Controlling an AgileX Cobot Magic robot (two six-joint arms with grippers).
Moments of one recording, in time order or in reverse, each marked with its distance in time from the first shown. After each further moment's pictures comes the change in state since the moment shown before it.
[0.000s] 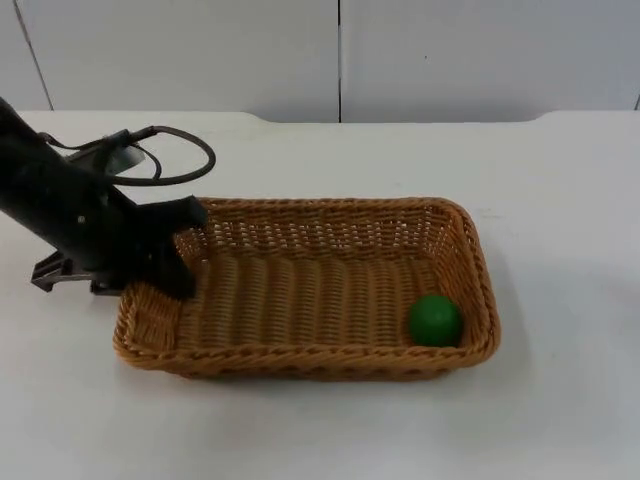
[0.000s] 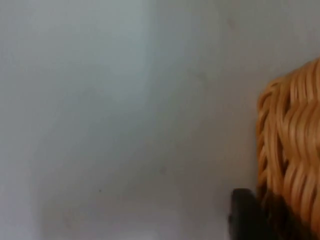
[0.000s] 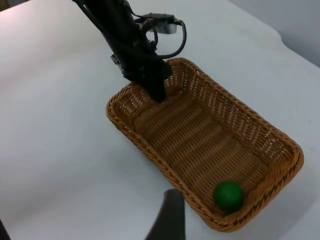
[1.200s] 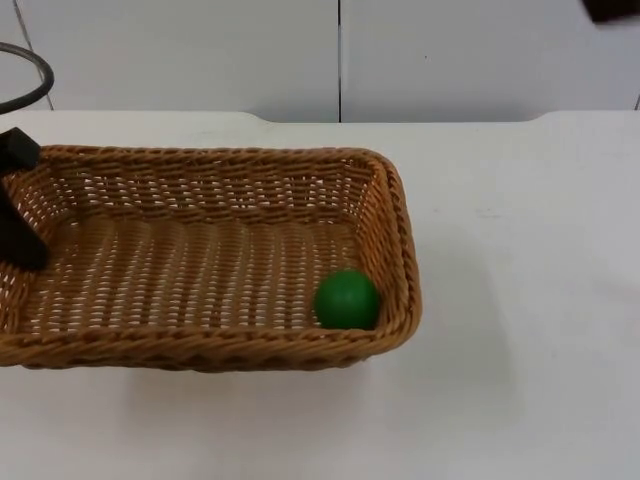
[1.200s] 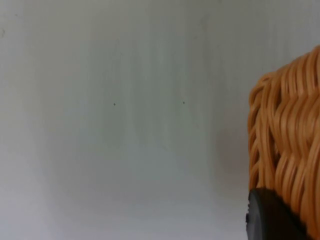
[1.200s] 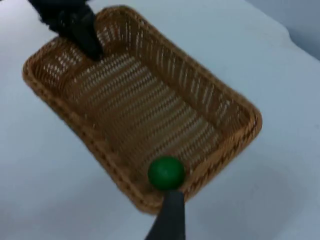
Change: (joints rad) right arm -0.004 0.185 -0.133 0.007 0.007 -0.008; left arm 0.255 -0.435 0.206 0.214 0.248 -0.060
